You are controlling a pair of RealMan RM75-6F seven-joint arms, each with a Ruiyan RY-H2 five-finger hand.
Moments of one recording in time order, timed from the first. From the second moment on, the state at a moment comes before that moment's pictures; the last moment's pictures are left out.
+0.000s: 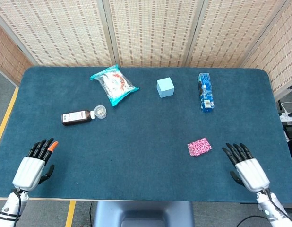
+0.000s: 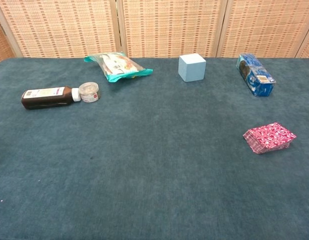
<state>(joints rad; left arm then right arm) -0.19 -1.23 0.01 -1.54 1.61 1.43 0.17 0.17 -1.19 -0.05 -1.48 -1.69 1.33 -0.17</state>
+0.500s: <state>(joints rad) -0.18 -1.21 0.01 -1.55 1.61 1.44 0.14 0.41 -1.20 0.04 -1.57 -1.49 0.94 -0.45</state>
